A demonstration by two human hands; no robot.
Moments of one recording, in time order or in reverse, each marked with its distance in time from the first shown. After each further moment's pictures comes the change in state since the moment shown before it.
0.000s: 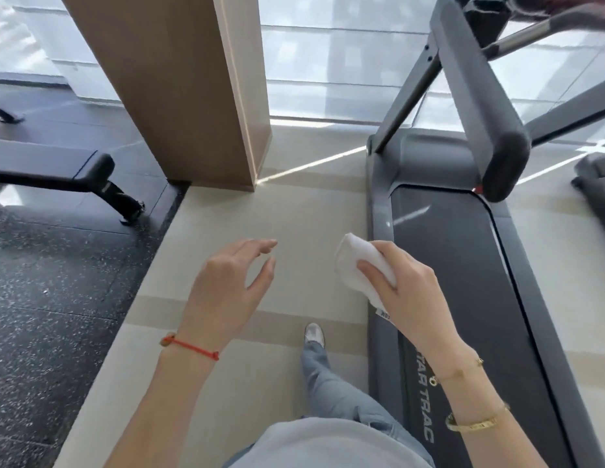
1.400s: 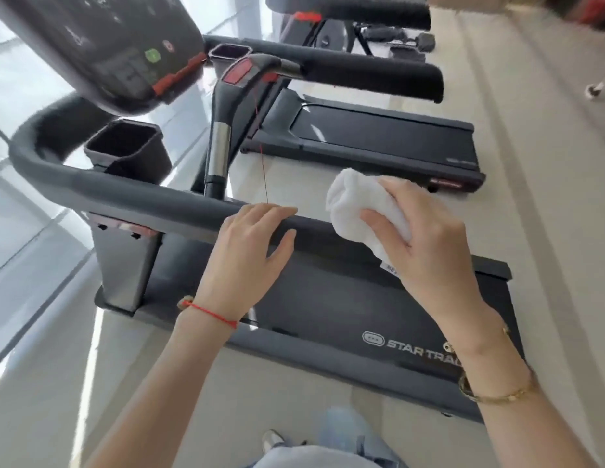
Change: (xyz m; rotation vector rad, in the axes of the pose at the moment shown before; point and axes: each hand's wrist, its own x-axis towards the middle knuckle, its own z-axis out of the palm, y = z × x) left_hand 0.628 0.168 0.252 -0.401 -0.702 1.265; right_hand 0.385 0.081 -0.119 -0.755 1.079 0.712
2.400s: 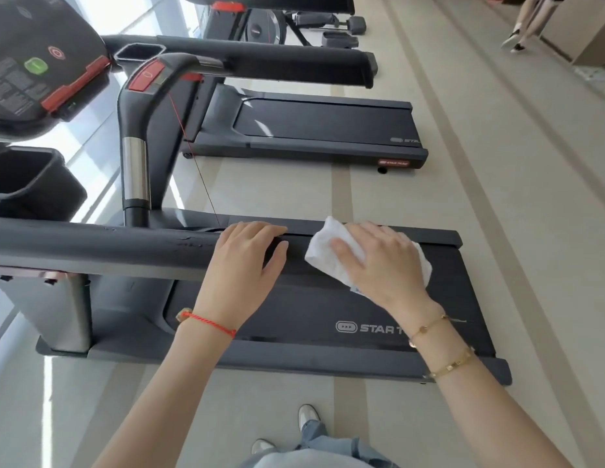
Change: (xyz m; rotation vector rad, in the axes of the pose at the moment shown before) left_hand 0.036 0.029 0.063 0.019 -0.189 0.092; right_hand -0.040 0.087 0.024 -0.434 -0.243 0.269
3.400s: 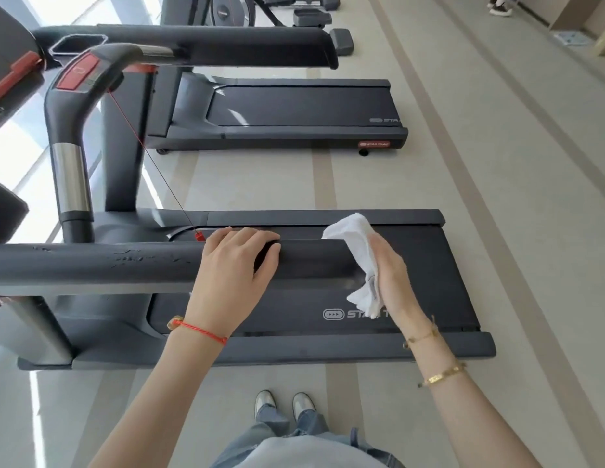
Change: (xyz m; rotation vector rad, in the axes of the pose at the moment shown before) left_hand 0.015 0.037 0.039 0.022 0.010 0.065; right_hand -0.036 0.069 0.012 1.215 -0.132 0.683
